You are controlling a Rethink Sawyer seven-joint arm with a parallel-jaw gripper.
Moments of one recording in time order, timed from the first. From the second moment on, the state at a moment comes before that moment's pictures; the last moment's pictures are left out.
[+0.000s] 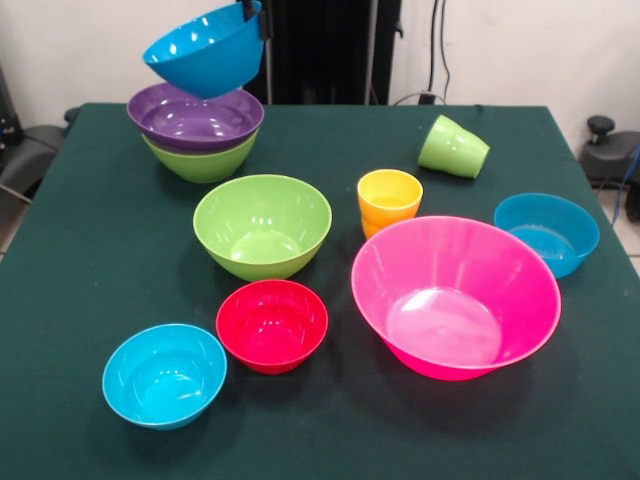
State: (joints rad) arm -0.94 -1.07 0.58 2.29 -0.48 0.46 2.04
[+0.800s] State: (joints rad) arm -0.99 -0.99 0.58 2.29 -0.55 0.44 2.04
